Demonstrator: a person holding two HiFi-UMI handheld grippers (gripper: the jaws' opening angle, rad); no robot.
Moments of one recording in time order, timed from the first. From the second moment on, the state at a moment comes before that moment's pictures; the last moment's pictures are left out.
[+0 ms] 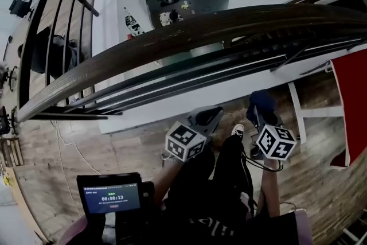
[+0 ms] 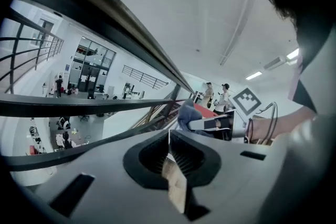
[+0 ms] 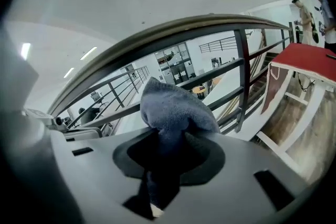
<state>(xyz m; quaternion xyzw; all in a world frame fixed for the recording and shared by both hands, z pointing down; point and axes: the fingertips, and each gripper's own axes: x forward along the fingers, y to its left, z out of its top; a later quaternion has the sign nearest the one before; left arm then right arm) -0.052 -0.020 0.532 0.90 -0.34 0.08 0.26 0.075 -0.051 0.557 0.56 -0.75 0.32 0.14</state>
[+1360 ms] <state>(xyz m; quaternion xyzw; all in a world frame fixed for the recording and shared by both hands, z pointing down) 0.029 0.237 0.422 0.92 -0.34 0.05 0.22 0.128 0.245 0.450 0.54 -0.78 0.28 0.13</state>
